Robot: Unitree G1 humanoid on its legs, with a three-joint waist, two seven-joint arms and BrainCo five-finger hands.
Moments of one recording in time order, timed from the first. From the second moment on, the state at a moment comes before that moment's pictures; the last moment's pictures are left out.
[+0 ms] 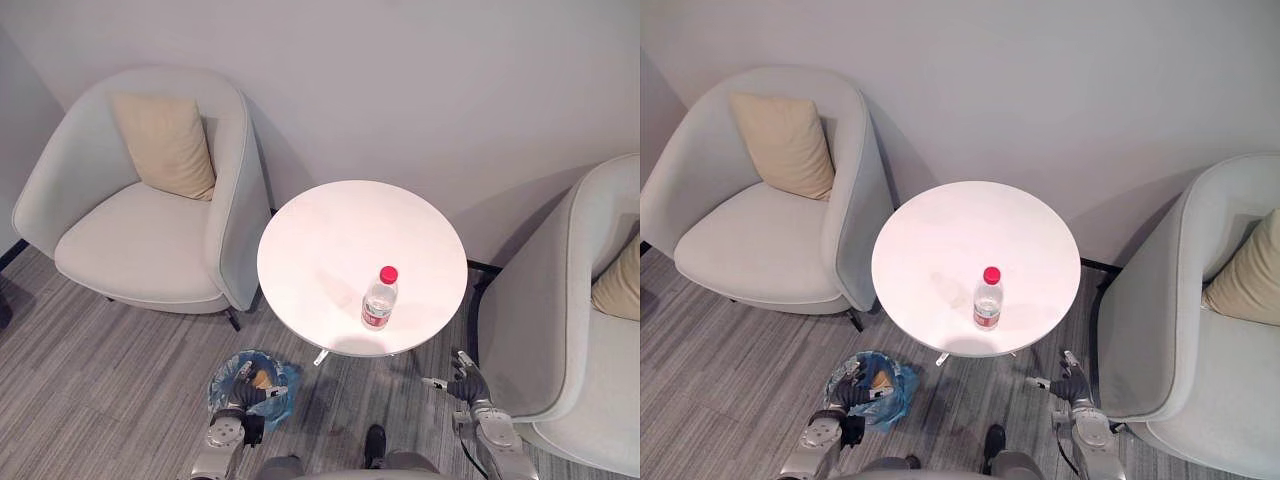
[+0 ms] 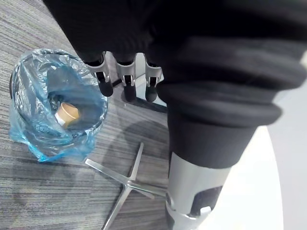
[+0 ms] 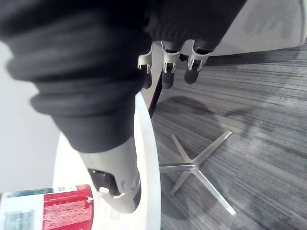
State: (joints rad) left arm 0.07 0.15 -0.08 0.76 -0.04 -0.14 0.09; right arm 0.14 -0.20 -0.04 0.53 0.02 -0.15 -0.07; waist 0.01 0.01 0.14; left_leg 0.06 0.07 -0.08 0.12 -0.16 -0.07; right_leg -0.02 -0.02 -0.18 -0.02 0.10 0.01
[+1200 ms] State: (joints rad) left arm 0.13 0.17 -0.12 0.76 -0.04 -0.14 0.06; right arm -0.01 -0.29 0.10 0.37 -0.09 -0.19 -0.06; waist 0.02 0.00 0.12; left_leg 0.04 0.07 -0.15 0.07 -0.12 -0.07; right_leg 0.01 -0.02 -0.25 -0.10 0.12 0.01
